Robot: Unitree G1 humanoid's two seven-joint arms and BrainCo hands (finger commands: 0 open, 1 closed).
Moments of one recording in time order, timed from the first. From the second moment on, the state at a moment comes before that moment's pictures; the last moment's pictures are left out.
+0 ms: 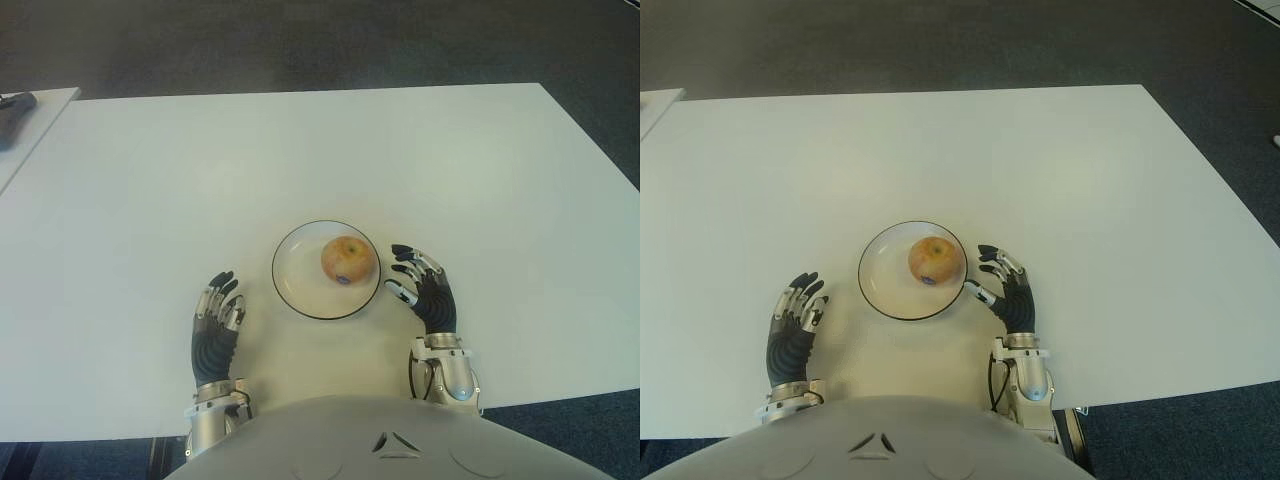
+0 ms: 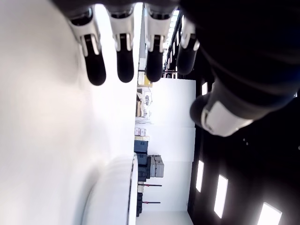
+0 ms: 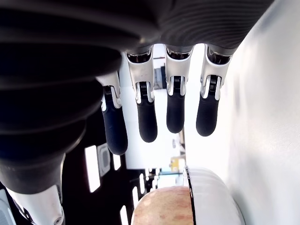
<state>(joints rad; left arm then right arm) 0.75 -0.07 -0.07 -0.03 -0.04 -0.53 0.12 0.43 0.03 0.08 0.12 0.01 -0.55 0.05</state>
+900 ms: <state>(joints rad) 0.76 -0.07 -0.10 -0.05 0.04 -0.52 0.15 0.44 0.02 0.08 0.09 0.01 -0.51 0.05</state>
